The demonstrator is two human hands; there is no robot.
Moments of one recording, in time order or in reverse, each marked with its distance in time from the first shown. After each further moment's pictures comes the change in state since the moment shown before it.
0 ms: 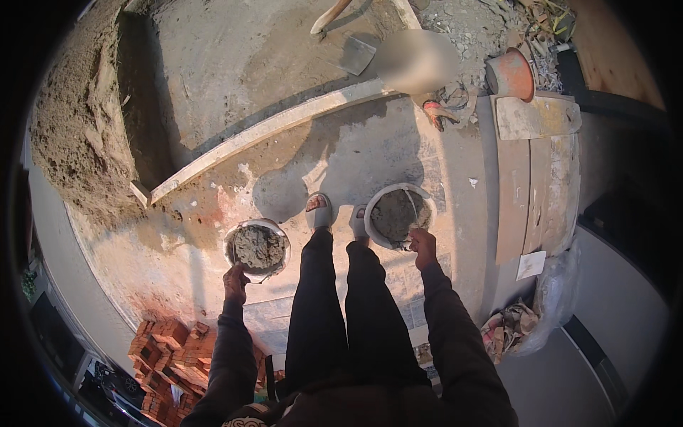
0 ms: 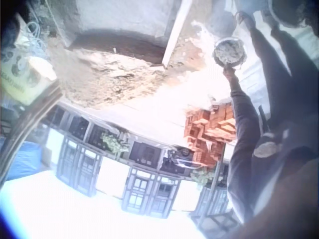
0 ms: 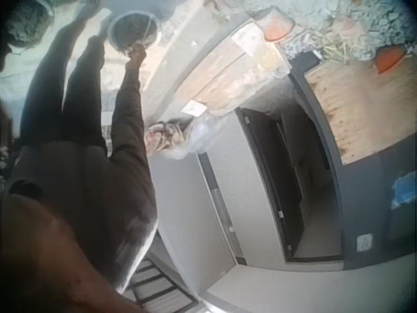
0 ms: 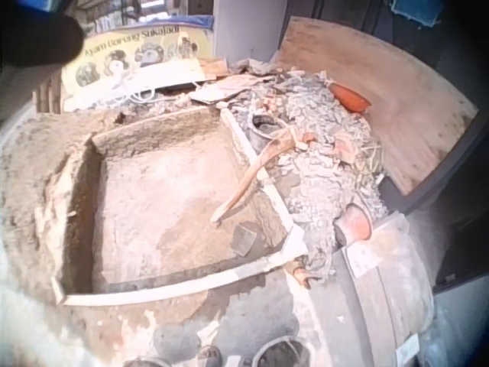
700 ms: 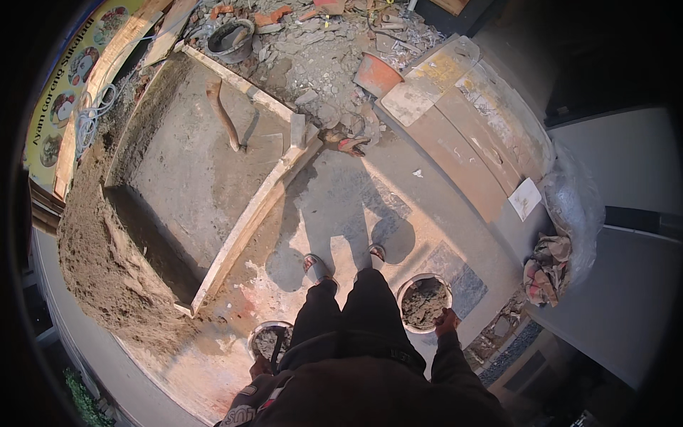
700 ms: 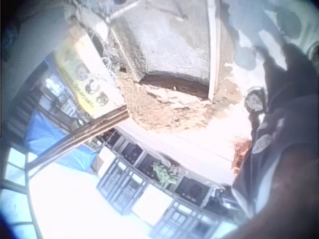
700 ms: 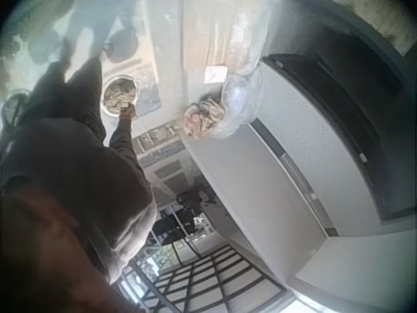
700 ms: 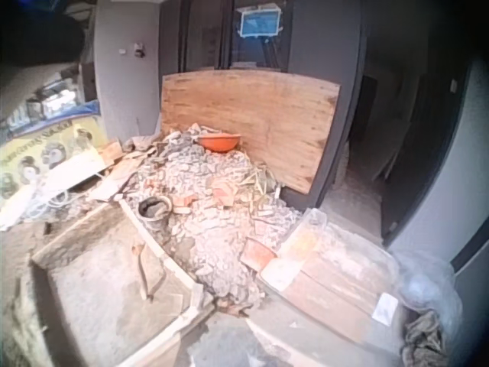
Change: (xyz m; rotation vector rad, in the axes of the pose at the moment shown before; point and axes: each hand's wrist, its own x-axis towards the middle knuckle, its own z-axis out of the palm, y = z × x) left_hand -0.166 0.072 -0.046 0.979 -0.172 0.438; right_hand -0.266 0.170 -0.192 1.026 0.779 0.216
